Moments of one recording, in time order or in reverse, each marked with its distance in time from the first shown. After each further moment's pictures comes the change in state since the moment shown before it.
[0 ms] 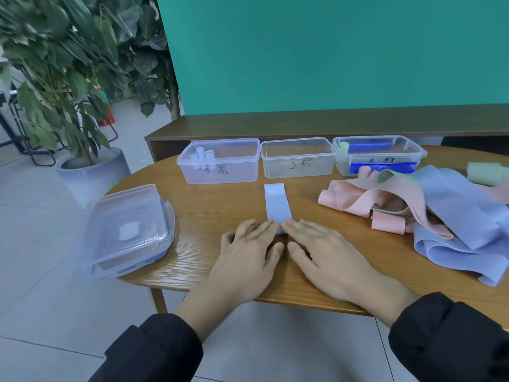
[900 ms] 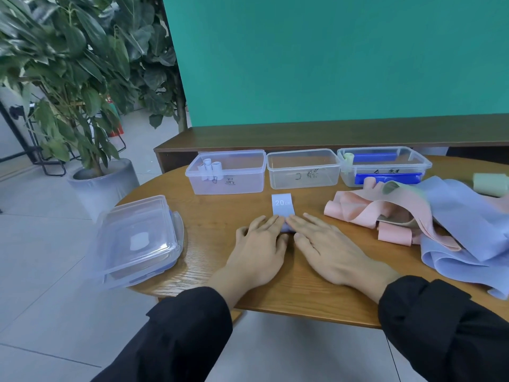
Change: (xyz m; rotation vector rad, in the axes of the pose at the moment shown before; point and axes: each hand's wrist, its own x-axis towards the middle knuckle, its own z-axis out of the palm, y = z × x) left_hand 0.044 -0.008 0.007 -0.063 0.055 -0.002; right_hand 0.036 0.017 -0.001 0.055 -0.026 -0.005
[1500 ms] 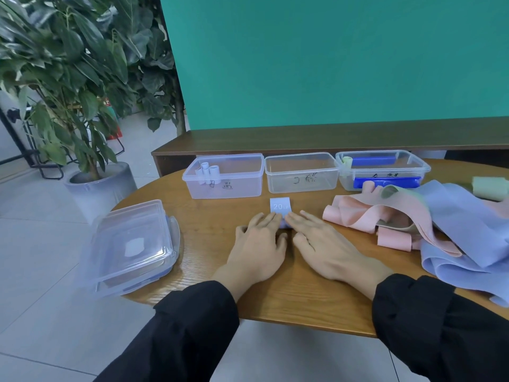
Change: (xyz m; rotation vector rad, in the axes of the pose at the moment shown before) left_hand 0.022 -0.002 0.005 0.041 0.049 -0.024; right_hand 0.021 0.009 0.001 0.042 0.040 -0.002
